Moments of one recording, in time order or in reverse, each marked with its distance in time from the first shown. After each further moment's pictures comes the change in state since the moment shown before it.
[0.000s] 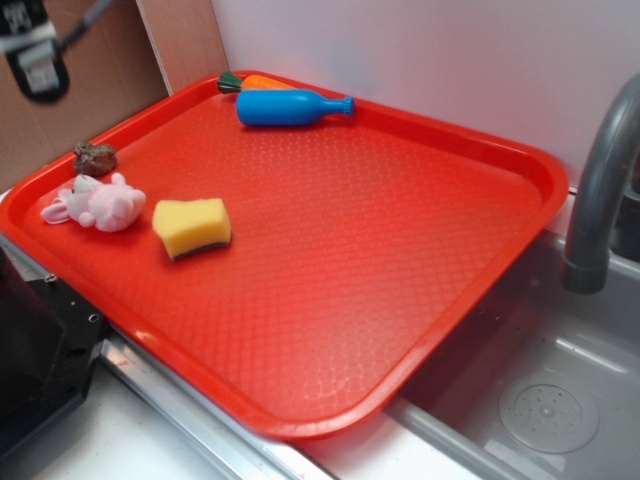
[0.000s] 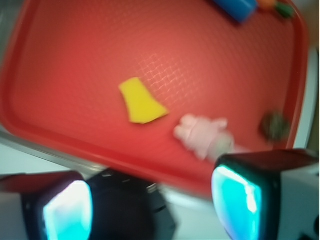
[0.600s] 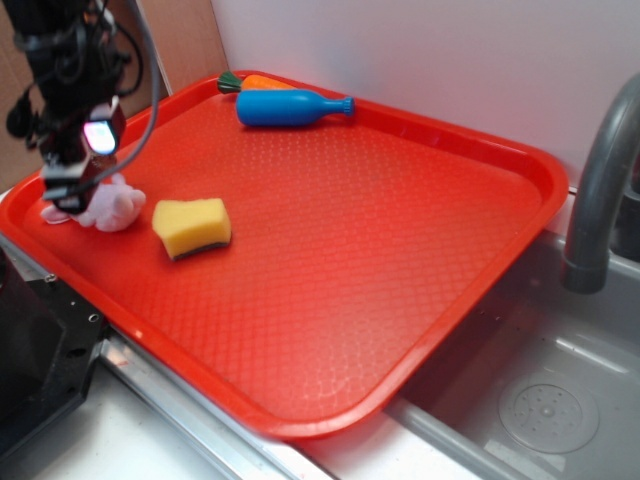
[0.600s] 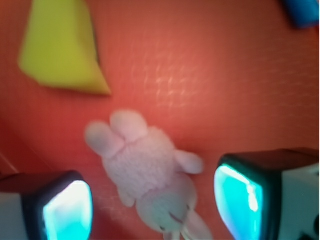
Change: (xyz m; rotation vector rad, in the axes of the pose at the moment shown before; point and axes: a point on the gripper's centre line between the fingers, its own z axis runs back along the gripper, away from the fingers) arm -0.017 0.051 -0.096 0.079 0.047 -0.397
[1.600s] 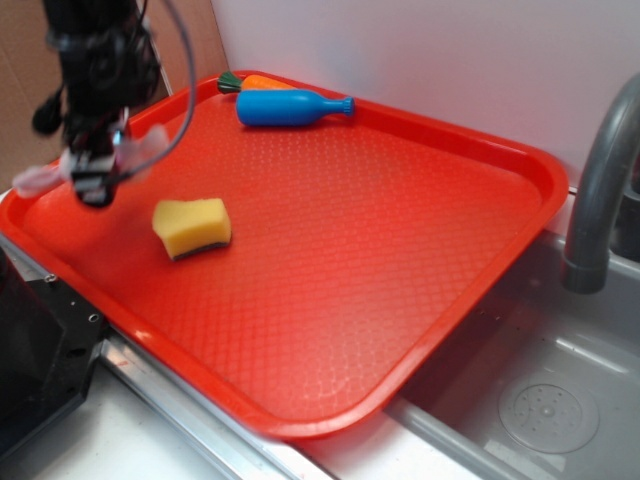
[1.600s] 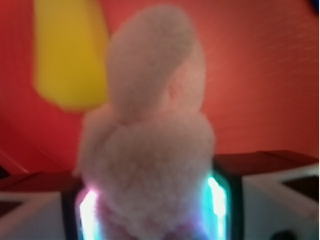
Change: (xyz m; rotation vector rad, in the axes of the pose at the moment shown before) arm 0.041 -0.013 0.046 -0.044 0.111 0.256
